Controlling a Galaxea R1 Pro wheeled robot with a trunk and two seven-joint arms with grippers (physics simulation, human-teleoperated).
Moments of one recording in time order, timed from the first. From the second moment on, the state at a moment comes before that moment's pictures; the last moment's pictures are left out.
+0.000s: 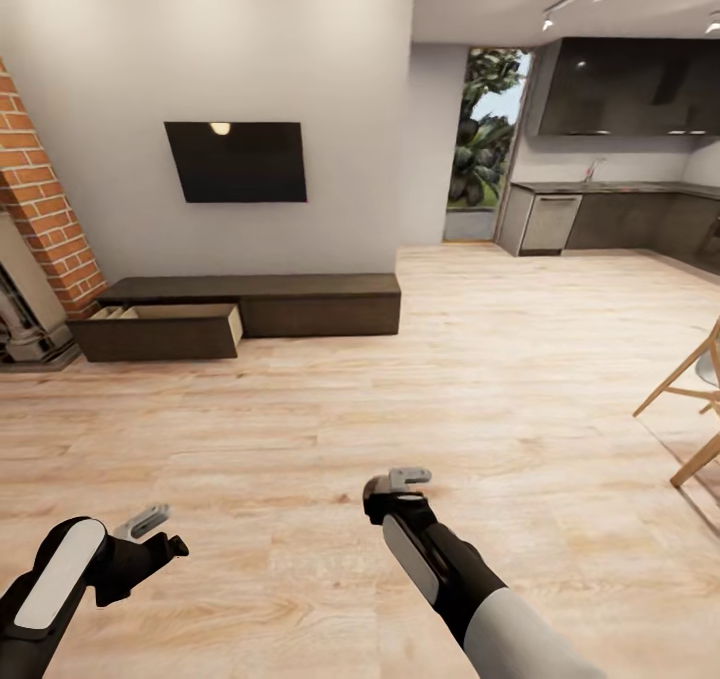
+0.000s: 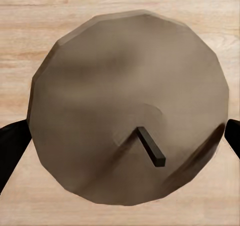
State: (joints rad) left arm -0.37 0.29 0.12 -1.17 1.09 1.03 0.65; right arm -0.63 0.17 0.51 -0.77 -0.51 0.49 -0.50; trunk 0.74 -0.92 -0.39
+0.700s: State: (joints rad) left arm -0.37 0.29 0.12 -1.17 1.09 1.02 0.65; right arm -0.62 0.17 0.64 -0.73 -0.51 0.35 -0.50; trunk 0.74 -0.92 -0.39
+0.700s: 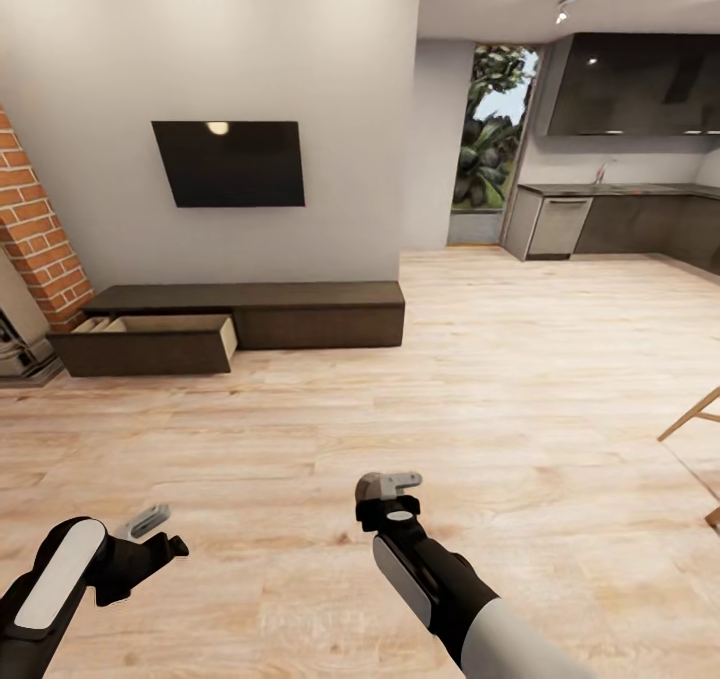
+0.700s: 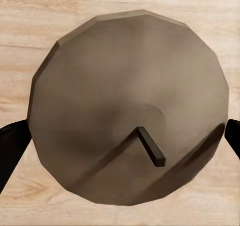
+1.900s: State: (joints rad) left arm -0.37 0.29 0.12 -1.17 1.09 1.02 0.65; right arm -0.62 0.17 0.63 -0.73 -0.51 0.37 -0.50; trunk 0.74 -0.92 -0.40
